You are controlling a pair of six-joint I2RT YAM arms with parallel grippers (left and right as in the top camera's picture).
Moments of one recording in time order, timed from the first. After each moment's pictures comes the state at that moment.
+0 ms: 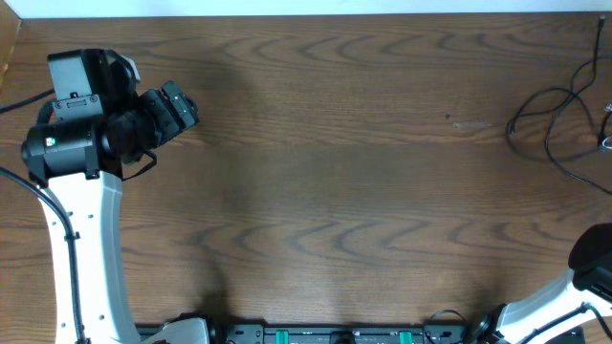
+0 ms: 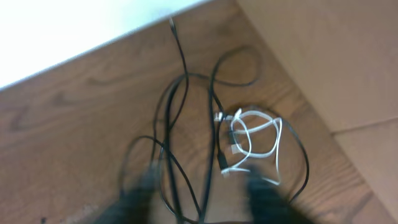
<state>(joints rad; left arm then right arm) 0.17 1.39 1.55 -1.14 0.24 -0.38 -0.56 1.92 2.15 -1.03 -0.02 -0.05</state>
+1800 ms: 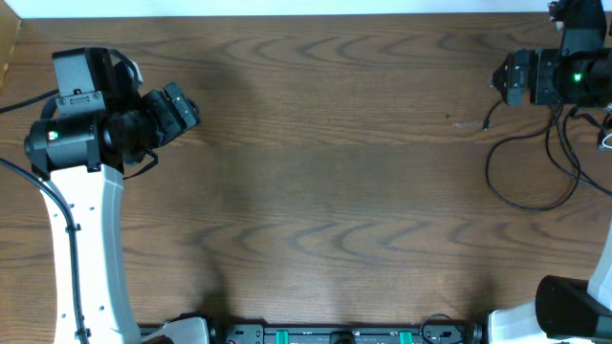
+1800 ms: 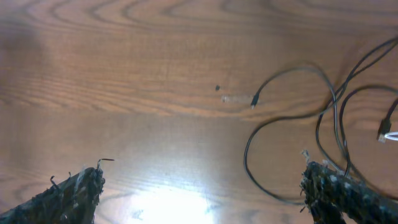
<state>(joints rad) 0.17 1.41 1.55 -1.15 0.24 -0.38 -0.12 1.66 2.15 -1.49 -0.21 -0.09</state>
